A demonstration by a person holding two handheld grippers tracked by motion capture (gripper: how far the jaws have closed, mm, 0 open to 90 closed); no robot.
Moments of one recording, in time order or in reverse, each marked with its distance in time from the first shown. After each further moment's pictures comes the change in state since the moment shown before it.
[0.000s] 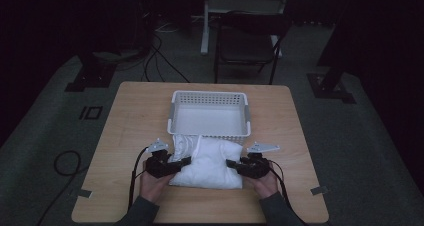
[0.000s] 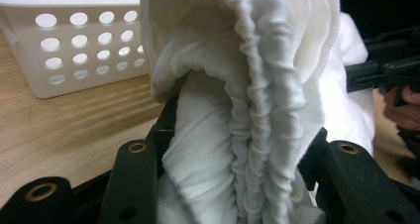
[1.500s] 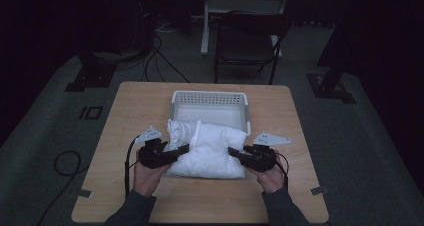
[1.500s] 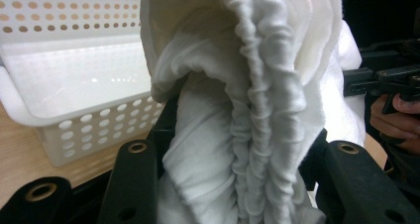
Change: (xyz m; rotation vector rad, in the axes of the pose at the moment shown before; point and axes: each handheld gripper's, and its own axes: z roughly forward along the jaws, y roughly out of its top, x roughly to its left) left arm -0.025 0.048 -0.037 -0.096 -0.008 0.065; right arm 0.024 0.045 -0.039 -0.135 -0.022 -0.088
